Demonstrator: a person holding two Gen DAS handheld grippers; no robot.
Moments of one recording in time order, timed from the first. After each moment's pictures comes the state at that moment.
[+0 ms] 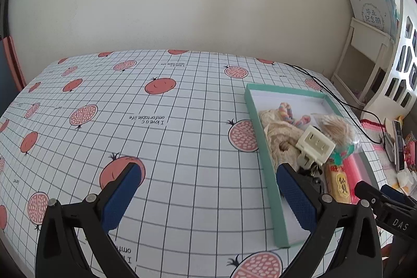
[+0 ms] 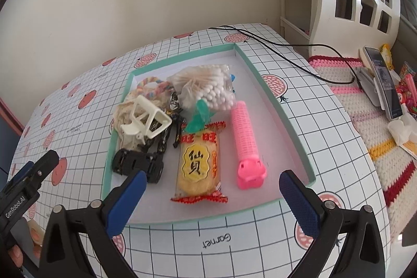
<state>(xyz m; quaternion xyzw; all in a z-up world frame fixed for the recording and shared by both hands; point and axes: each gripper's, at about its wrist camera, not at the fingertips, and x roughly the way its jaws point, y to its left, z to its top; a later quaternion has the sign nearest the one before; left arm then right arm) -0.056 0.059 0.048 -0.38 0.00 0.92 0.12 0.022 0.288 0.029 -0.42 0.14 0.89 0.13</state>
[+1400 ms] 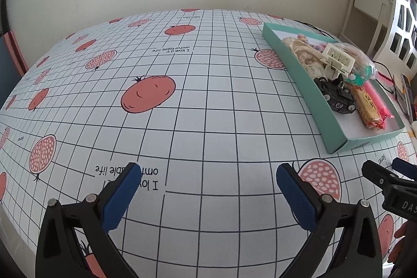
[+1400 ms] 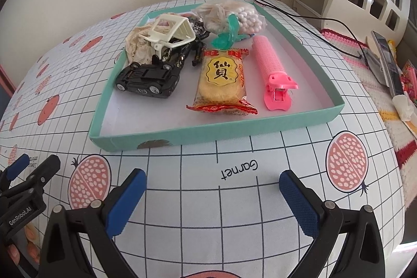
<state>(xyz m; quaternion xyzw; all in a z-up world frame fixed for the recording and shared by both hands) -0.004 0.016 -0.019 -0.44 0.04 0.89 0.10 0.050 0.244 -0.023 -0.48 0.08 0.86 0.12</state>
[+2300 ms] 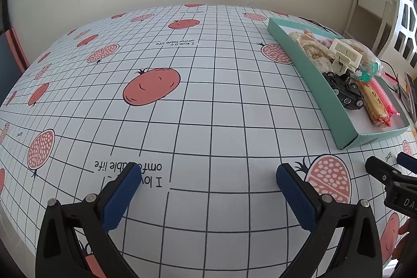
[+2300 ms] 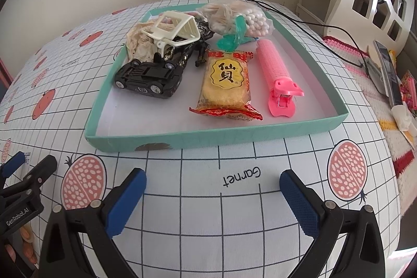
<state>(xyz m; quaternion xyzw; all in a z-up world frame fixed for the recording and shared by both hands) -0.007 0.012 -0.027 -0.44 0.04 0.89 0.10 0.044 0.241 -0.025 -0.48 0.06 0.87 0.13</state>
